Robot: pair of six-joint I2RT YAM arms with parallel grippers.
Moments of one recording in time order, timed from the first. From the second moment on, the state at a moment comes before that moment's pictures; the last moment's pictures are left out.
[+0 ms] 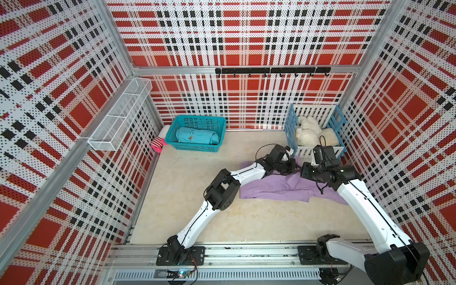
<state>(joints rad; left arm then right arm) -0.86 2.55 2.08 0.05 0.62 -1.03 0.21 1.15 1.11 -0.88 0.07 0.45</state>
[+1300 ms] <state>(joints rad) -0.62 2.01 1.33 0.36 0.60 -0.95 -0.18 1.82 1.32 -0.79 -0.09 0.20</state>
